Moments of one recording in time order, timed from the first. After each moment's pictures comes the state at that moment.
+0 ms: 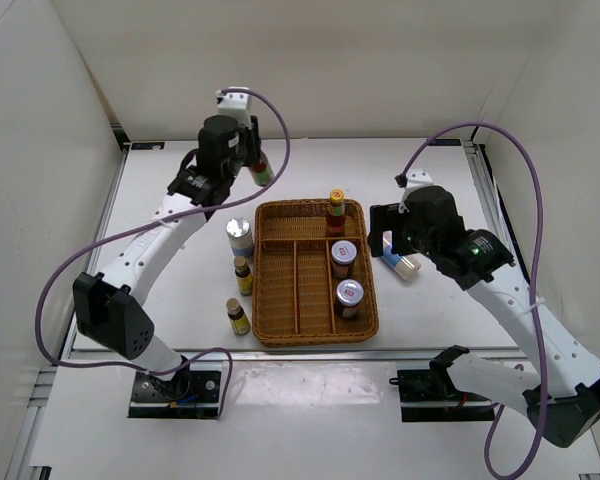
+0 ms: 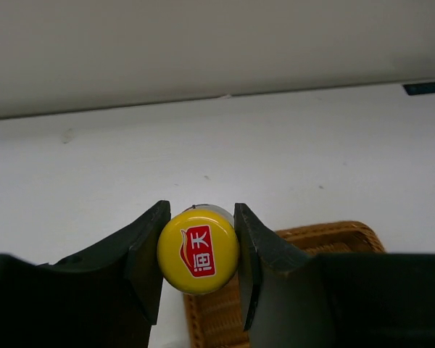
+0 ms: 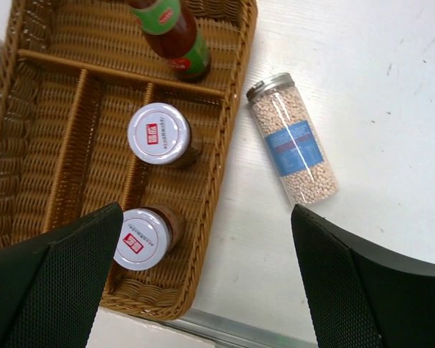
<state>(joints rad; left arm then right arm) -0.45 1.54 1.51 -0.18 -0.27 -0.13 0.60 1.03 1.16 -0.81 0.16 0.25</state>
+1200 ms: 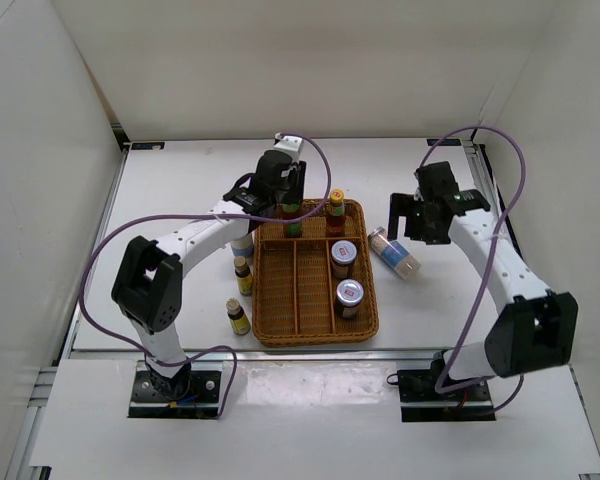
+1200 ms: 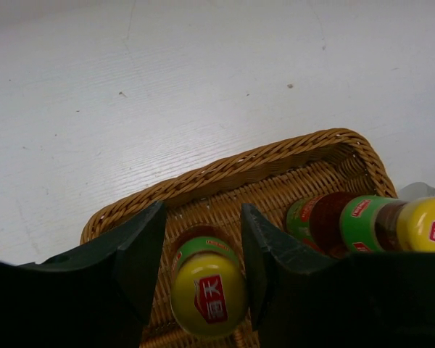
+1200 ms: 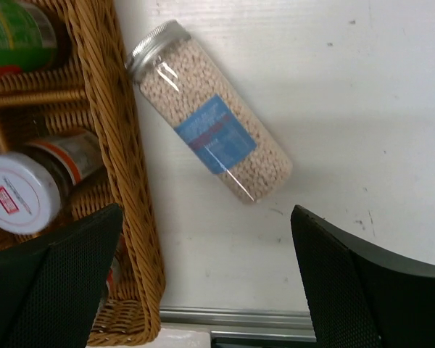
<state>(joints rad) -0.61 1.76 1.39 -0.10 -0.23 -0.18 0.26 1.38 1.20 -0.87 0.04 0.26</state>
